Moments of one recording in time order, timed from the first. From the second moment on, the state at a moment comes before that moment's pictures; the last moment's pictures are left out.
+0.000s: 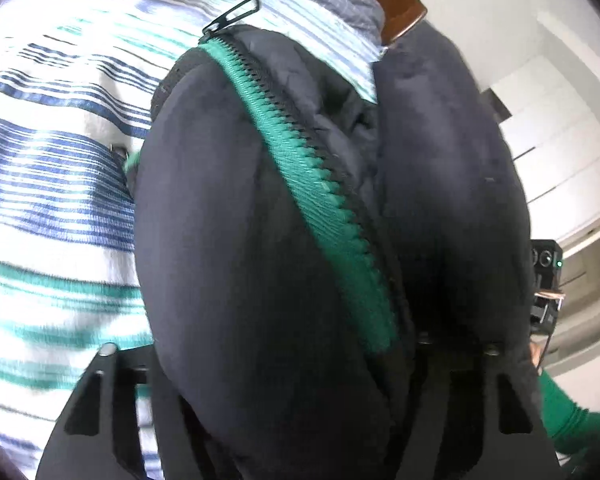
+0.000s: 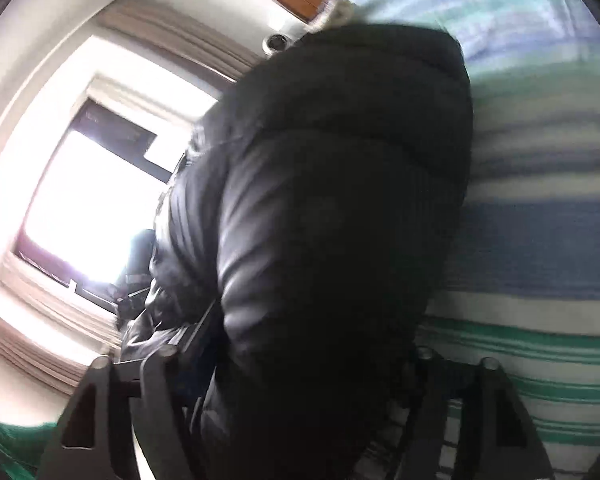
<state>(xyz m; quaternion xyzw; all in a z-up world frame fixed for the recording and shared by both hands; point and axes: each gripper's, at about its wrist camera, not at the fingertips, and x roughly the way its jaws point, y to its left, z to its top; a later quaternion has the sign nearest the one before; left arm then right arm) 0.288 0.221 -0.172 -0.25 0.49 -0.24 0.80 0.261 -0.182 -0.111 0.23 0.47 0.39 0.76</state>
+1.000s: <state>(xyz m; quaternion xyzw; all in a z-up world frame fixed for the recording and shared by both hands) 0.443 0.183 -0.153 -0.24 0.47 -0.15 0.84 0.455 -0.265 -0.123 0.24 0.45 0.30 0.80</state>
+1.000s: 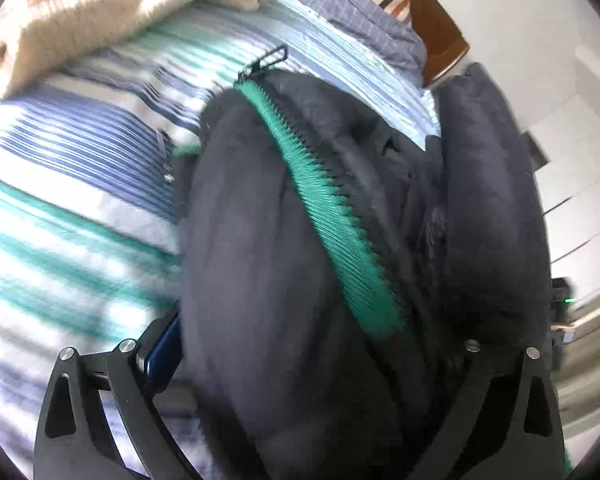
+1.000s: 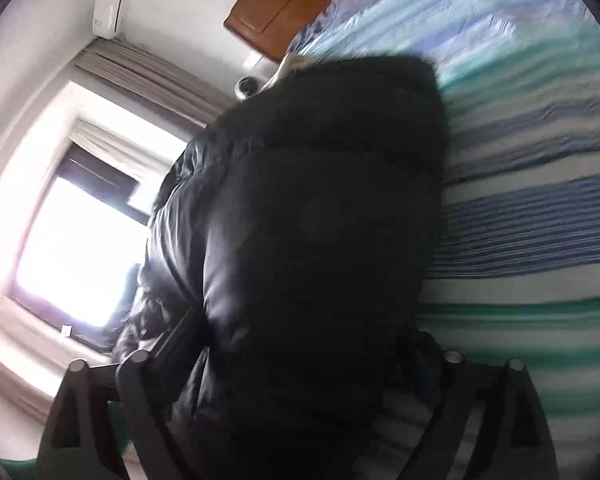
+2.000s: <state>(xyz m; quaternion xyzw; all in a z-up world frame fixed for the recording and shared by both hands) 0.169 0.056 0.048 -0.02 0.24 0.02 0.97 0.196 -0.238 0.094 -0.08 0.25 0.03 0.96</state>
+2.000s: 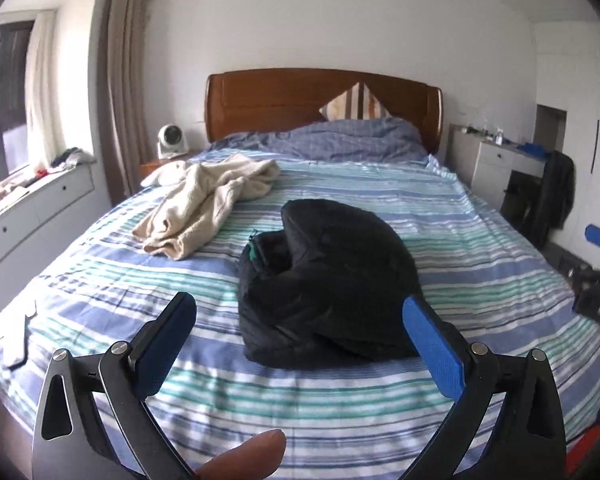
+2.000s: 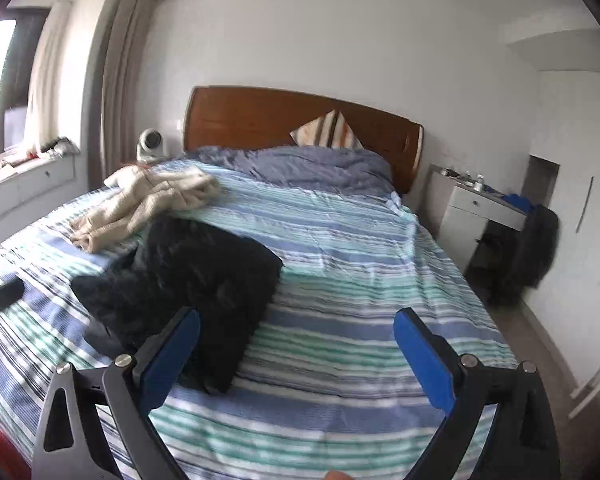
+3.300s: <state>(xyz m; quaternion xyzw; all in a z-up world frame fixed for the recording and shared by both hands) 0.098 0.019 0.045 0.00 0.29 0.08 0.95 0.099 -0.223 0.087 -0.07 0.32 0.07 0.94</state>
